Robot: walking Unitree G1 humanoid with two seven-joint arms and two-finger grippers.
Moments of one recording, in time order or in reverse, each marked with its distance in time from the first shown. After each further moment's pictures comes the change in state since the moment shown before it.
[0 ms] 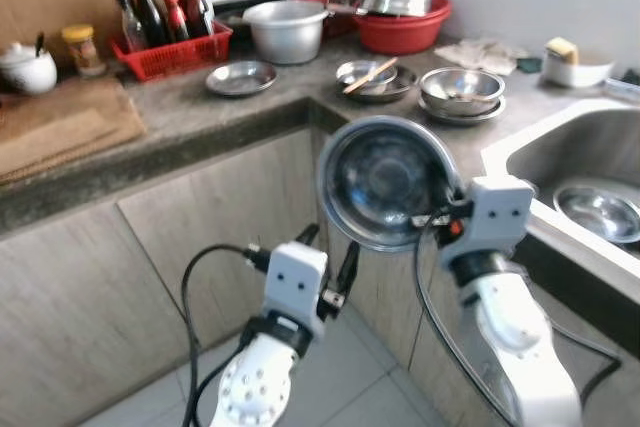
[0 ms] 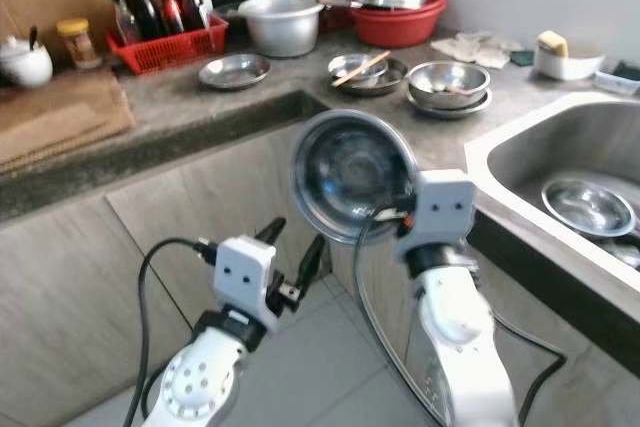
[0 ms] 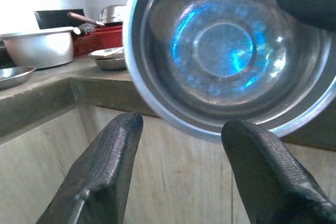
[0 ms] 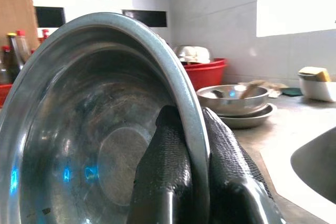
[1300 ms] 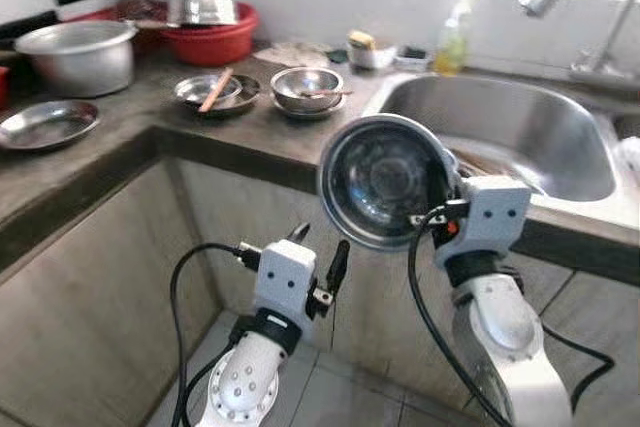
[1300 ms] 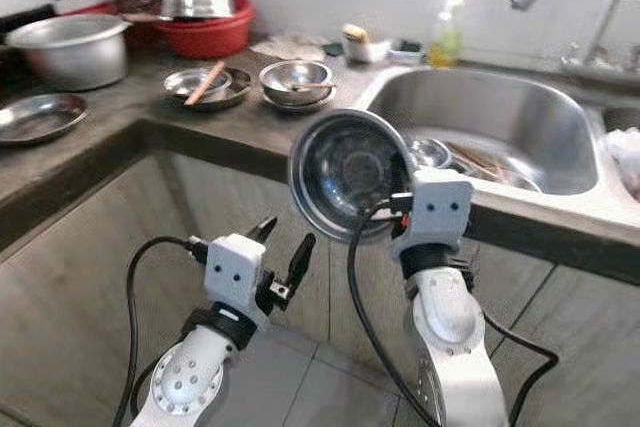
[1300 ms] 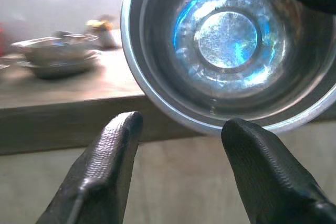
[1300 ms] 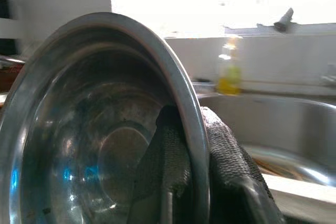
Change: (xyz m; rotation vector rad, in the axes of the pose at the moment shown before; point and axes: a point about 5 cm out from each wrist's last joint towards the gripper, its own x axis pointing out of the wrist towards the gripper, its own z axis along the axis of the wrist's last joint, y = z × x) left arm 0.000 0.005 -0.002 0.008 0.008 -0.007; right arm 0.001 0.005 0.002 -0.023 -0.011 -0.007
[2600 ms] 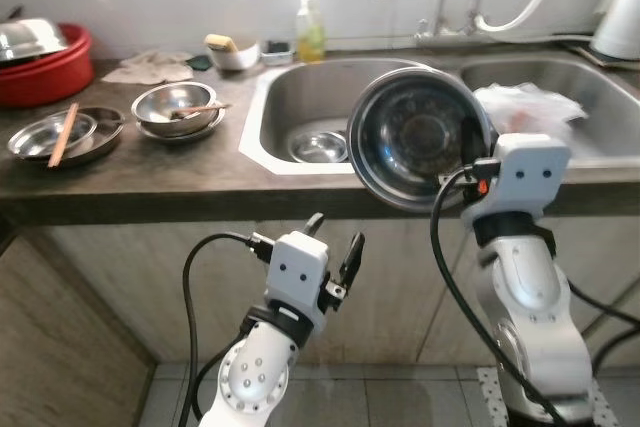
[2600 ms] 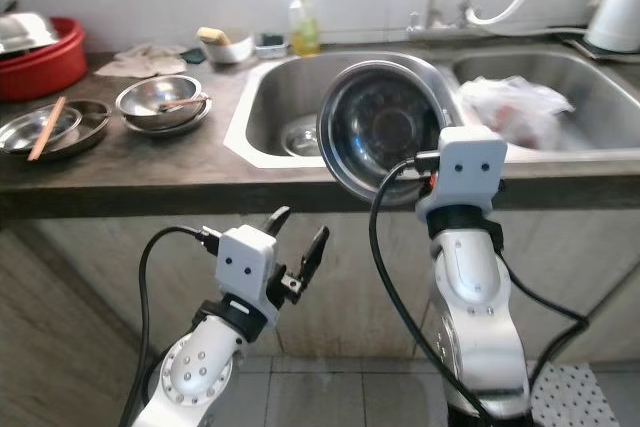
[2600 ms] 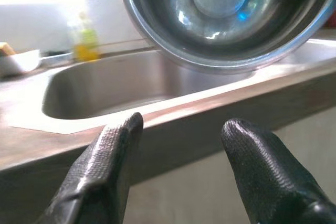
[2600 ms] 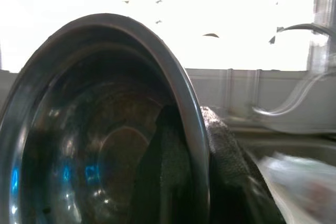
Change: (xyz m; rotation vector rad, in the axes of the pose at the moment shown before) left arm 0.005 0.006 0.006 0.023 -0.029 0.003; right arm 0.032 -0.005 0.036 -0.061 -0.156 0.017
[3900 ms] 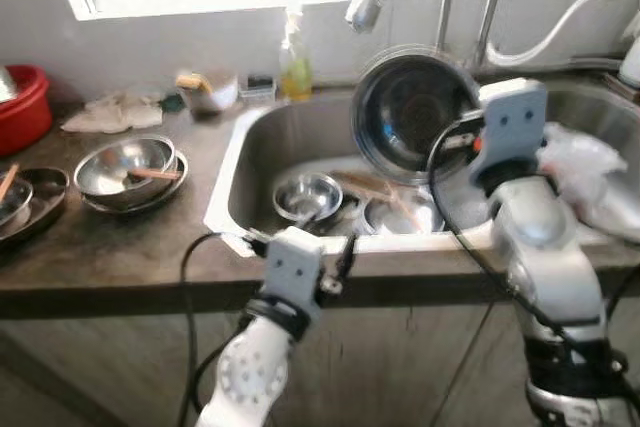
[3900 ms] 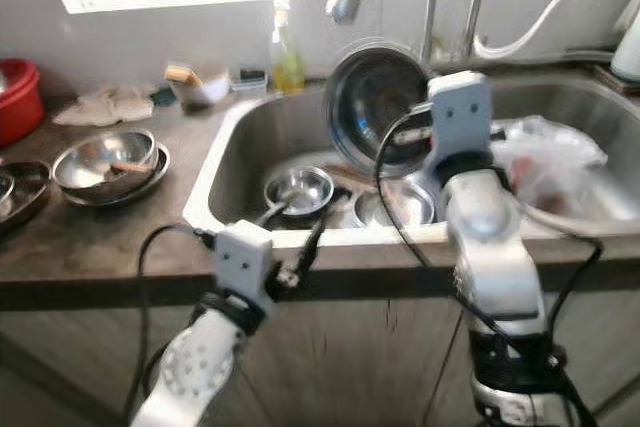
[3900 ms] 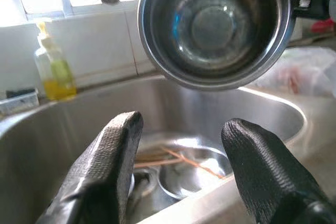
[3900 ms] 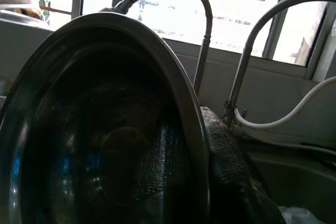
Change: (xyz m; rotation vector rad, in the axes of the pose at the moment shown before) left arm 0.004 -0.008 0.001 -0.006 -0.018 -0.034; right arm 0.045 -0.041 -0.020 -0.211 0.213 0.046
